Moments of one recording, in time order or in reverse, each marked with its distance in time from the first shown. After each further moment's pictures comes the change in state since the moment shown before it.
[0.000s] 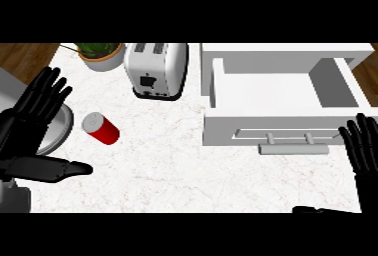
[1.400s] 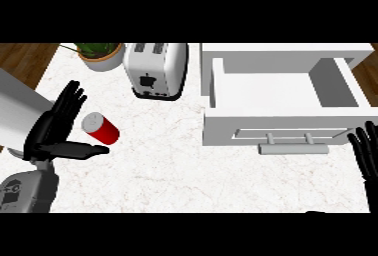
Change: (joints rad) left arm -0.074 -0.011 0.048 0.533 -0.146 -0.035 -0.398; right arm 0.031 0.029 -0.113 0.054 -0.018 0.127 -0.082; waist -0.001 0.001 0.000
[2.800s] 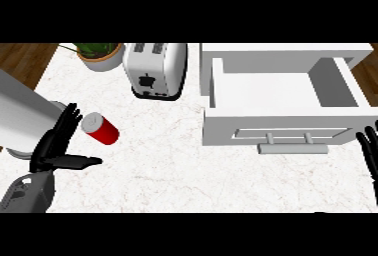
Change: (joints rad) left arm -0.104 0.100 0.055 0.619 -0.080 -0.052 -0.436; right arm -0.017 0.020 -0.055 -0.028 -0.006 0.043 0.023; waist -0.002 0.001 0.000
